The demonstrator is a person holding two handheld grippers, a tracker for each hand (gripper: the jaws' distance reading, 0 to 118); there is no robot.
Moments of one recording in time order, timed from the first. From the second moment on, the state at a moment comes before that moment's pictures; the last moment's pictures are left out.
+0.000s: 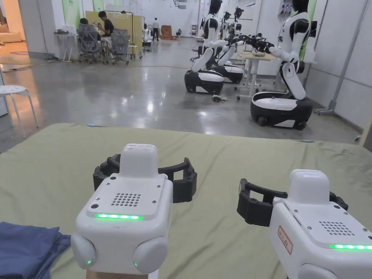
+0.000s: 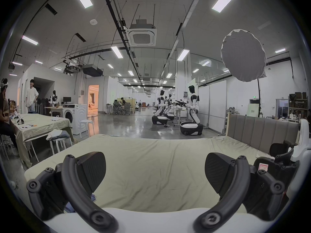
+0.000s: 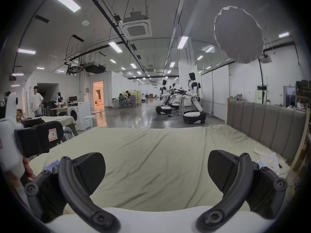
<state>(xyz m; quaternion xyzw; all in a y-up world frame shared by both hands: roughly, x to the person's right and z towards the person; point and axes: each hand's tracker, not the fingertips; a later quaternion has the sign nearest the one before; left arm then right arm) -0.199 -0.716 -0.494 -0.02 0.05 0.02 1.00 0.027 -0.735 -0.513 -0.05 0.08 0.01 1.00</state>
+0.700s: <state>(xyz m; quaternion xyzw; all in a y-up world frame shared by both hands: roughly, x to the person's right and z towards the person) -0.199 -0.721 -0.496 -0.01 0.05 0.01 1.00 0.029 -0.743 -0.515 -0.06 0.09 0.02 0.99</state>
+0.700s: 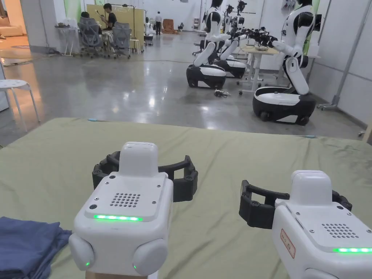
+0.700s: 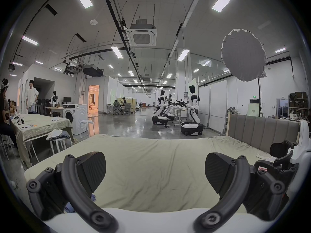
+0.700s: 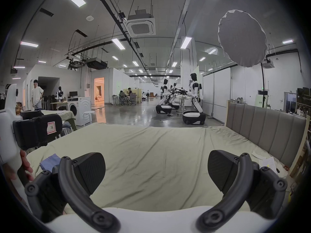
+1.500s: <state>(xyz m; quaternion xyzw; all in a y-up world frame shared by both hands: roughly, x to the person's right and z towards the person) -0.199 -0.748 -0.558 -0.04 0.04 0.01 1.00 0.028 -0.760 -0.580 -0.06 0.06 0.05 0.99</state>
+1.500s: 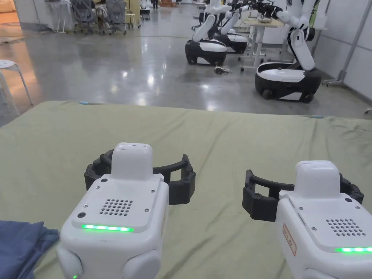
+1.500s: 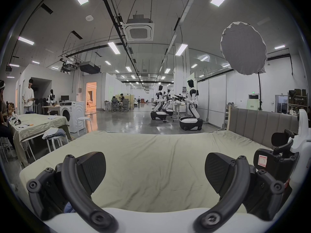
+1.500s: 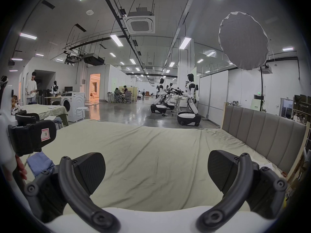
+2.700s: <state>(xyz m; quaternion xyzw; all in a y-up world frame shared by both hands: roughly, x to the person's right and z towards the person) -0.206 -0.785 -0.633 -0.06 0.06 0.02 1.00 0.028 -0.799 -0.664 -0.11 0.07 0.03 0.99</state>
